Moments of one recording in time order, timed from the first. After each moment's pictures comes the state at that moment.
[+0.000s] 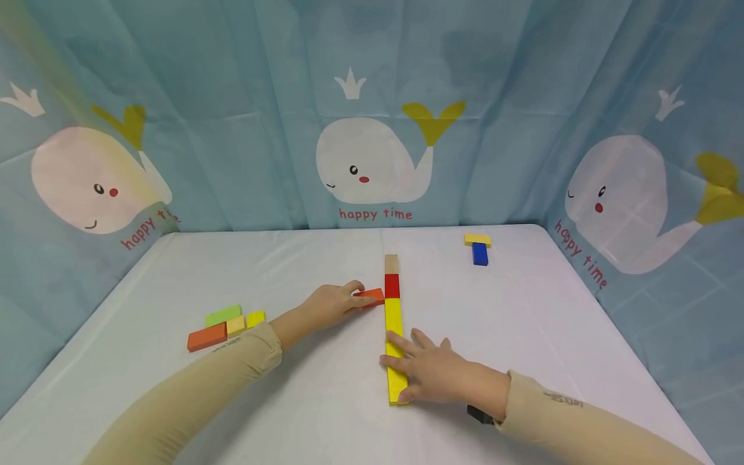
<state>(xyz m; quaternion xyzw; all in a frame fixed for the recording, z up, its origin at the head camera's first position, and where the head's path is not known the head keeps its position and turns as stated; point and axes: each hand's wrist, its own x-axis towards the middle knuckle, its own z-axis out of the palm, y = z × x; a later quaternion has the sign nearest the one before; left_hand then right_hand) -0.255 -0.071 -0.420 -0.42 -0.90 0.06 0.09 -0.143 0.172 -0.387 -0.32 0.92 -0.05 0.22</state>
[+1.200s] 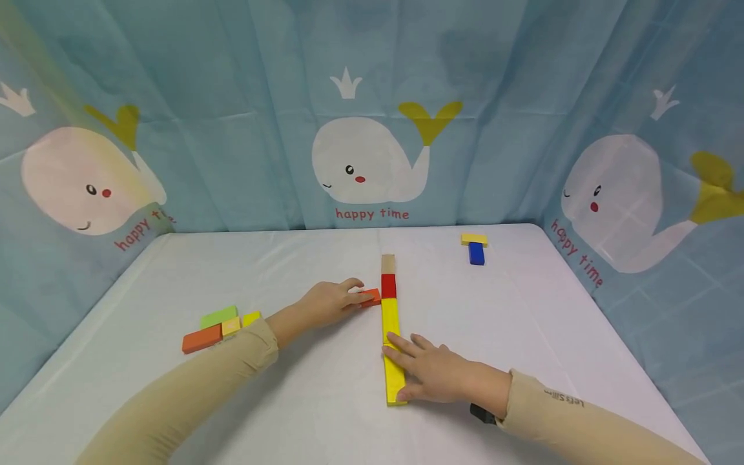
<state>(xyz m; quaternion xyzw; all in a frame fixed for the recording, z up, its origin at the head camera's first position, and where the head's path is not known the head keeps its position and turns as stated) -0.262 -0.068 -0.416 -0.43 -0.90 0.05 0.09 -0.148 0.184 -0.394 -0.33 0.91 -0.11 0.24</state>
